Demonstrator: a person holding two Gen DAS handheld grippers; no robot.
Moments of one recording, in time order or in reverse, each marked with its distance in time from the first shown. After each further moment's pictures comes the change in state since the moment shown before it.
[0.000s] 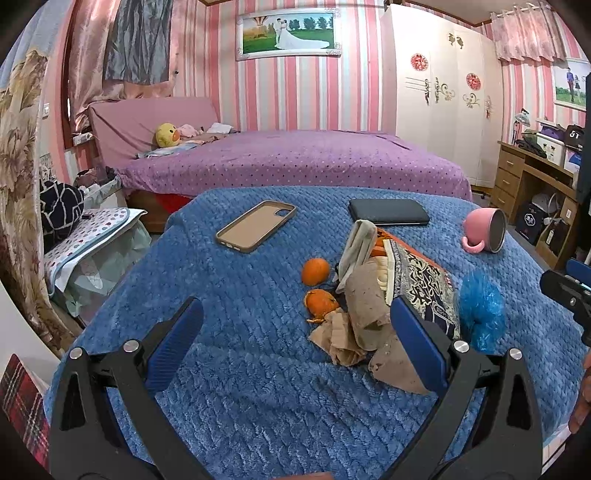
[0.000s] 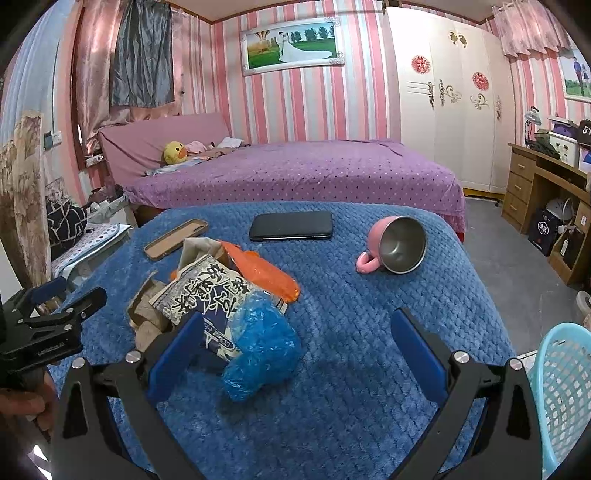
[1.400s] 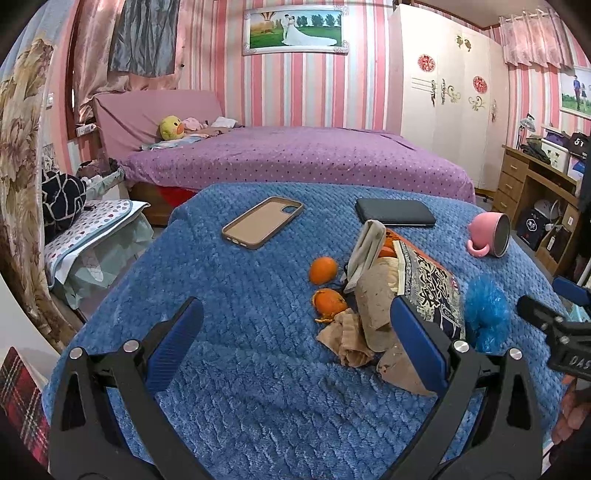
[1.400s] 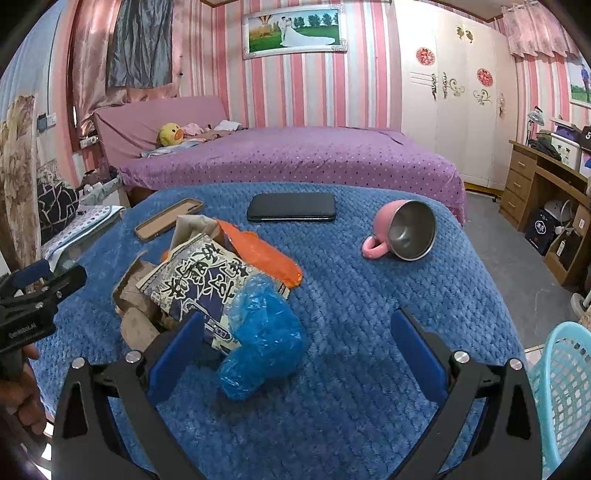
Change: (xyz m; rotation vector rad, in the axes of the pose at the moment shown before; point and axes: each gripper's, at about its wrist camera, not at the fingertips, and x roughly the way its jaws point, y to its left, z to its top) left arm 0.005 0.015 0.002 -0.030 0.016 0.002; right arm 0.029 0.020 -0.010 -0.046 0.070 -0.034
